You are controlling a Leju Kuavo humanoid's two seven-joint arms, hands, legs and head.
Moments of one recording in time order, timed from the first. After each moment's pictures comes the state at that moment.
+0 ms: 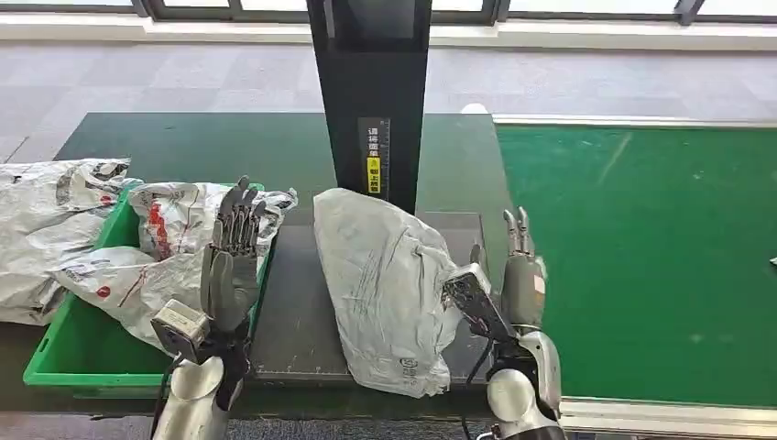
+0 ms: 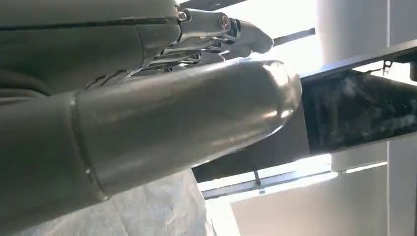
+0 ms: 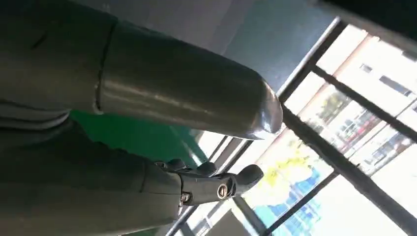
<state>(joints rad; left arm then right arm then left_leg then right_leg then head) -0.10 -0.19 -0.06 -1.53 -0.17 -0.24 -0.70 -0.08 0.18 0.15 -1.41 0.89 -0.38 -0.20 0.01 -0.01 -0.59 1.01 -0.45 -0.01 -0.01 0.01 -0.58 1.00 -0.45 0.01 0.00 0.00</state>
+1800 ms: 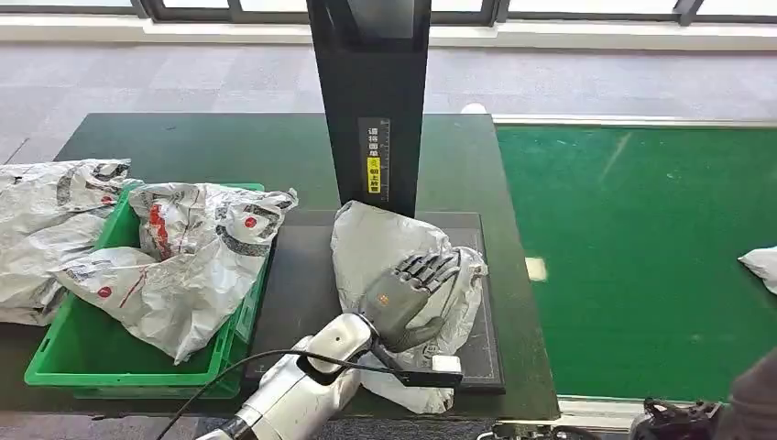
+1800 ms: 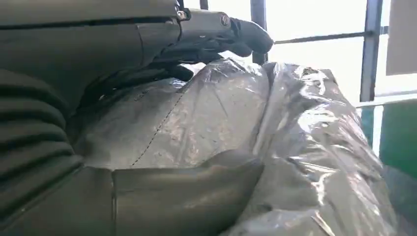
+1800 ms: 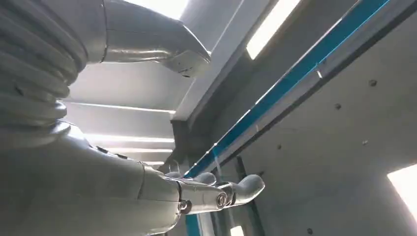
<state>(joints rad) -0.46 -0.29 -0.56 -0.71 -1.37 0.23 -0.23 0.08 0.25 0.05 -2.30 0.75 -0.70 -0.70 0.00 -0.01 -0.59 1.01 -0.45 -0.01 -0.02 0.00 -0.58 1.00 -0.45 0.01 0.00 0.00</state>
